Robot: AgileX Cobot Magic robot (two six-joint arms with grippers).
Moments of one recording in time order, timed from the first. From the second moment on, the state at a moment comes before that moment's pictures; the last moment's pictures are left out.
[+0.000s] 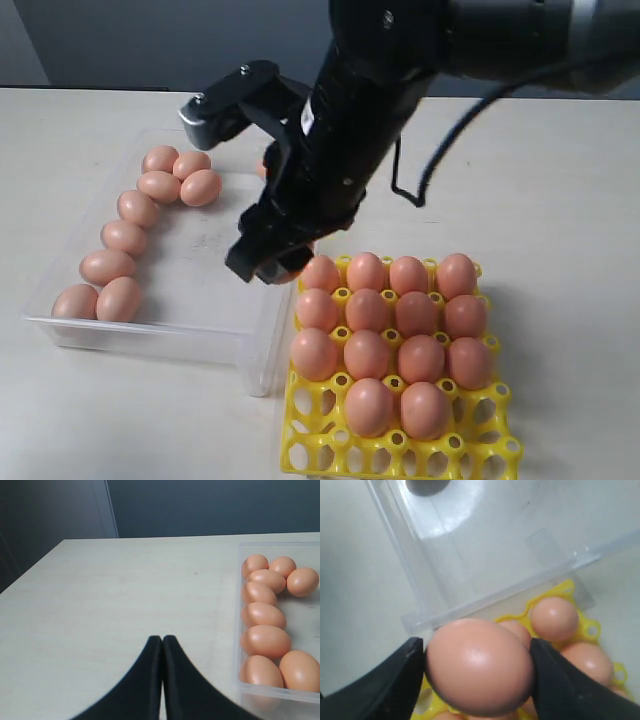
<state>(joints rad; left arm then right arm) 0.28 0.00 0.00 0.00 0.32 0.06 0.81 1.73 -1.36 0.20 0.94 -0.27</state>
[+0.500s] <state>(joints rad) 0.28 0.00 0.00 0.00 0.32 0.06 0.91 1.68 -1.00 0.18 0.69 -0.27</state>
